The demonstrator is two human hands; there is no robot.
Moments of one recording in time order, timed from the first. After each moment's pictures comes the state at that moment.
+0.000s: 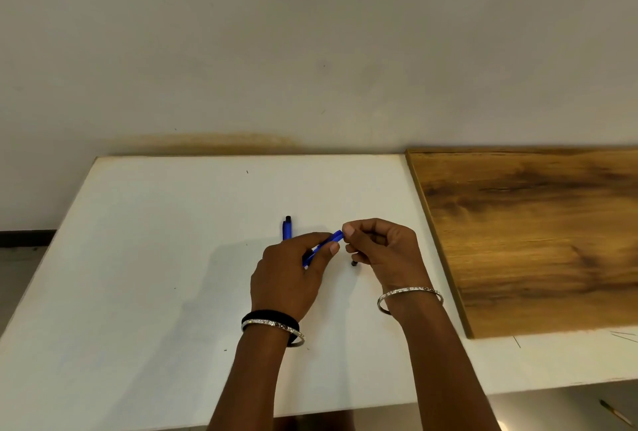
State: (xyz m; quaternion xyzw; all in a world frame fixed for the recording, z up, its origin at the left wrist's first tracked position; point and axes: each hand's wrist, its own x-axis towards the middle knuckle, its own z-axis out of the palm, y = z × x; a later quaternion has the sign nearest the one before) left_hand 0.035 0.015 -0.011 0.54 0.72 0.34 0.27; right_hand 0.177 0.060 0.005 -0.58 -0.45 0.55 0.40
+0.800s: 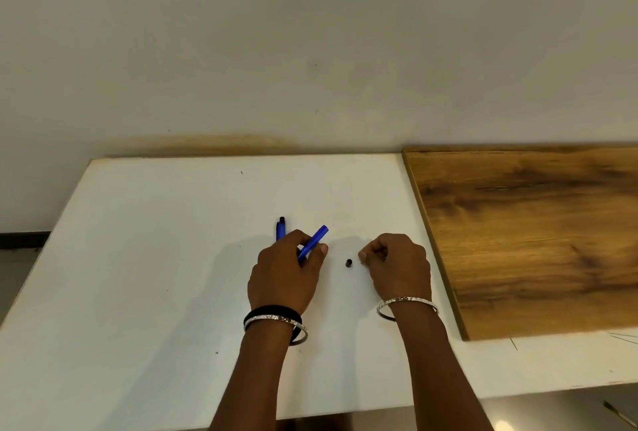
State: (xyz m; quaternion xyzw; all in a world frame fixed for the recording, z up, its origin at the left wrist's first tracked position) left_hand 0.045 0.022 -0.013 0.48 0.78 0.29 0.27; right_hand 0.198 0.062 -0.019 -0.73 -0.60 0.26 0.19
